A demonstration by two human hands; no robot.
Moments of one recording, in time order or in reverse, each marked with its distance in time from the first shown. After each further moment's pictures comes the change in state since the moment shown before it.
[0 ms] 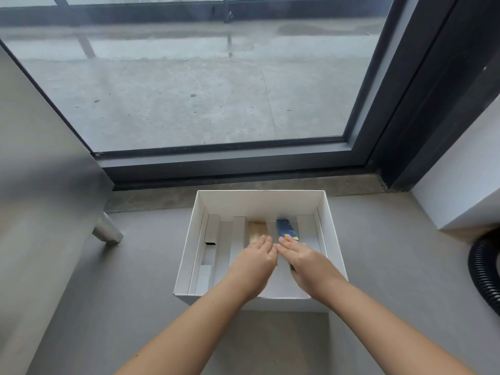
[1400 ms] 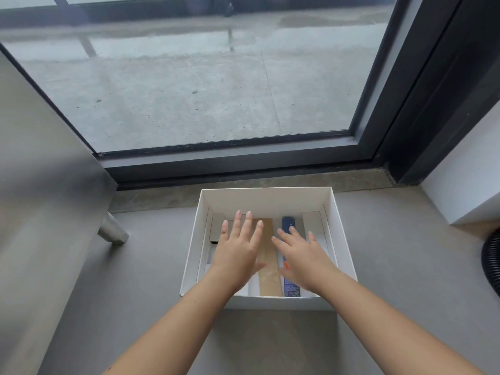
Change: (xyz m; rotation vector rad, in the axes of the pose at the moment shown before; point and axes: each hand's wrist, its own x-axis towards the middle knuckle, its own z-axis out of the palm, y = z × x) left_hand -0.007 -0.032 -0.005 0.036 -0.007 -0.213; right_hand 0.021 -0.013 0.000 -0.167 -0.114 0.082
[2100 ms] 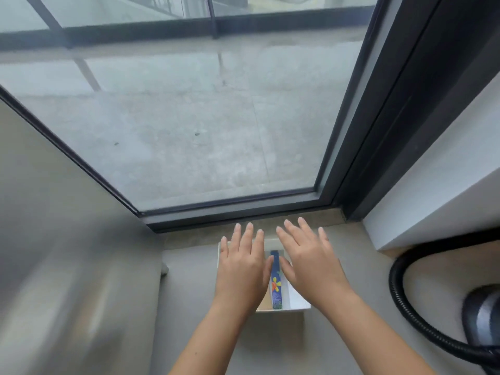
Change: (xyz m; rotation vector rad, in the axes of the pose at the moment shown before) left_hand -0.109 0.000 -0.371 -0.215 0.391 -0.092; right_hand -0.146 -0.072 -0.376 0.007 0.427 0.164
